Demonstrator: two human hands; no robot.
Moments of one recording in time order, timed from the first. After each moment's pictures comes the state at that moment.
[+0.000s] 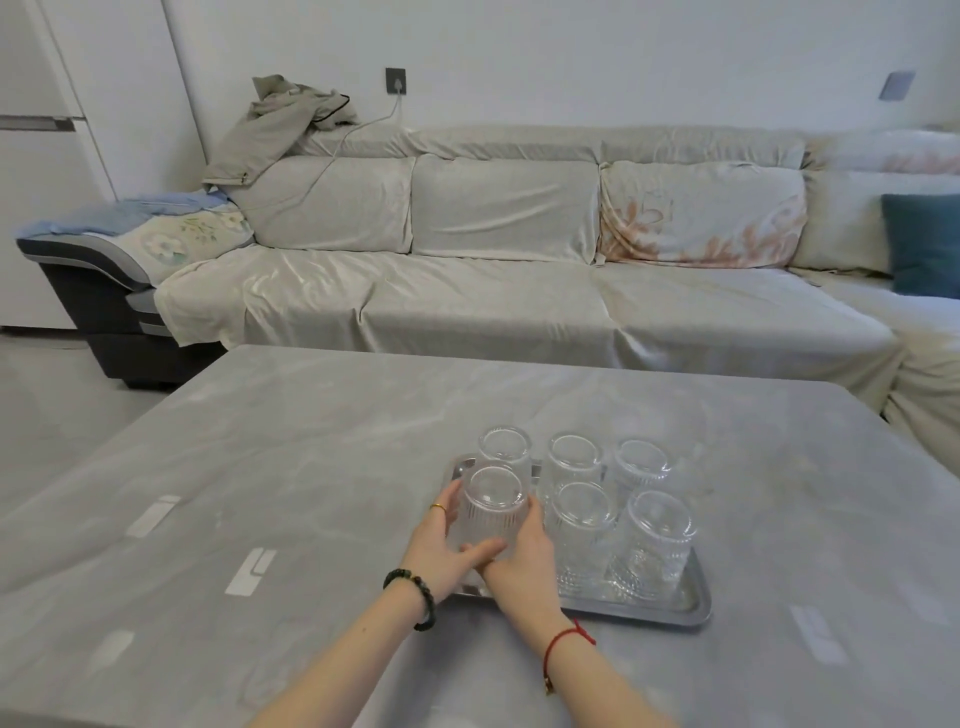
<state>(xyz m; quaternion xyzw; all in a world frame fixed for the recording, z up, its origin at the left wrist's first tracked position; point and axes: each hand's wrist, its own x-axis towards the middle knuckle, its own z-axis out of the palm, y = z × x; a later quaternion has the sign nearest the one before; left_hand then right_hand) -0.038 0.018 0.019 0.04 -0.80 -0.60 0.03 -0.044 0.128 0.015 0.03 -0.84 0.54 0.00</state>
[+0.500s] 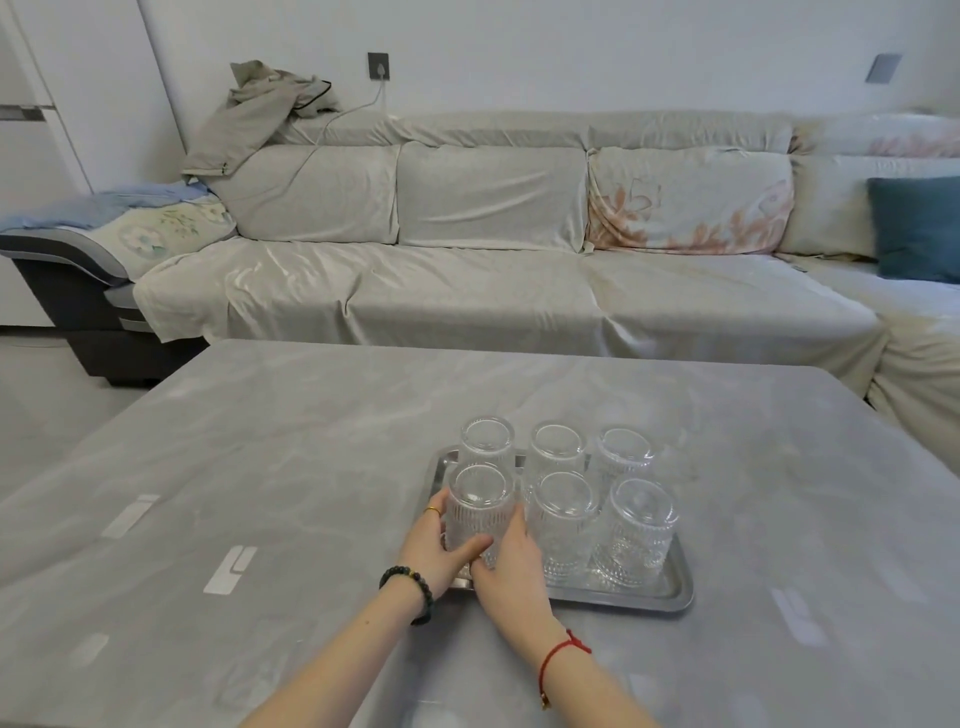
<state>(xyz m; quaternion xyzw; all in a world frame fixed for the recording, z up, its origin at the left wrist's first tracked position) -0.048 0.025 0.001 0.06 -0.82 -0.57 -0.01 -0.035 0.137 0.015 0.03 -0.88 0.48 -0.04</state>
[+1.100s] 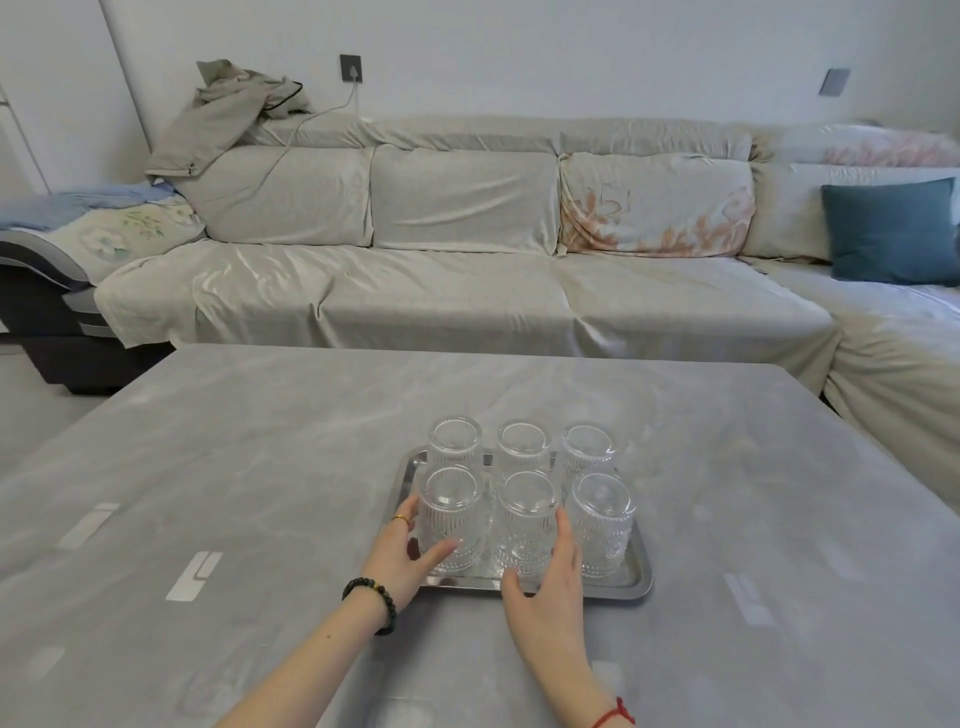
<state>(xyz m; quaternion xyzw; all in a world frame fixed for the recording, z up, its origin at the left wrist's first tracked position) -0.037 0.029 0.000 0.05 -0.83 -0.55 0.01 0.003 0.194 0.016 0.00 -0.83 0.56 0.10</state>
